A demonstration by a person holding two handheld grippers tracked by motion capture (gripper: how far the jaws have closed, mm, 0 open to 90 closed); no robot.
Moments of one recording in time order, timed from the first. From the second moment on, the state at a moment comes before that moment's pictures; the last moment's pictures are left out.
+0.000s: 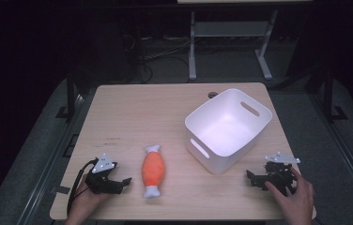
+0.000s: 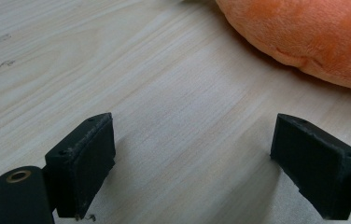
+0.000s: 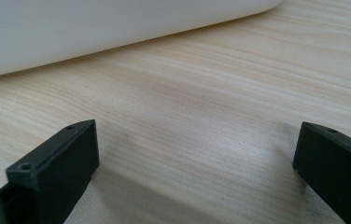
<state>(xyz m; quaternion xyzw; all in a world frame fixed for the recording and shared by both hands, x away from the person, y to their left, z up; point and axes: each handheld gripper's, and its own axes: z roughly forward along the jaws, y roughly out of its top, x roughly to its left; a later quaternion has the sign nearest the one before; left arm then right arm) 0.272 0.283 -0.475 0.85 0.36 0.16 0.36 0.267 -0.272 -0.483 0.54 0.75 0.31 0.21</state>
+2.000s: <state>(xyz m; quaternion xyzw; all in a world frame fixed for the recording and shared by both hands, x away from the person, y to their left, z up) 0.298 0.267 -0.421 0.85 0.35 0.13 0.38 0.267 -0.272 -0.483 0.54 0.75 0.31 0.21</state>
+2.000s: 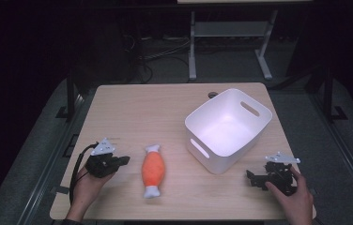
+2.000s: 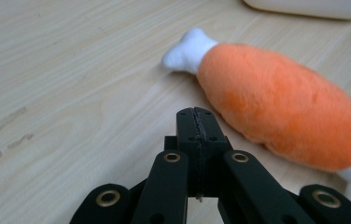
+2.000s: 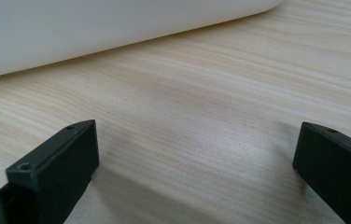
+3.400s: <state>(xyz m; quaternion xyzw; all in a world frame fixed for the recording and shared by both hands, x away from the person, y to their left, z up) 0.369 0.228 -0.451 0.85 0.36 0.16 0.36 0.267 -0.272 -0.483 0.54 0.75 0.31 0.21</state>
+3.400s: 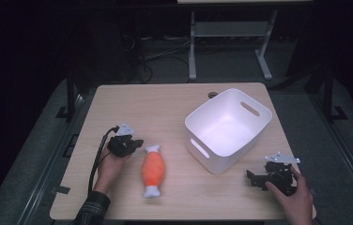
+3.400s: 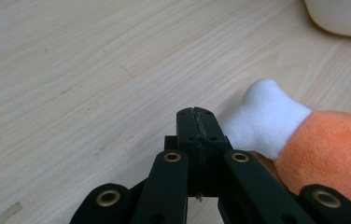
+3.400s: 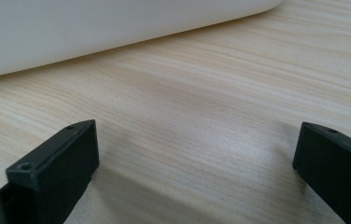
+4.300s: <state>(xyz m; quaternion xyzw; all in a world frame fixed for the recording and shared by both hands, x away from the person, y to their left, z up) 0.376 0.182 -0.448 0.87 0.31 0.13 0.36 0.267 -0.272 -0.483 0.54 0.75 0.31 0.21</state>
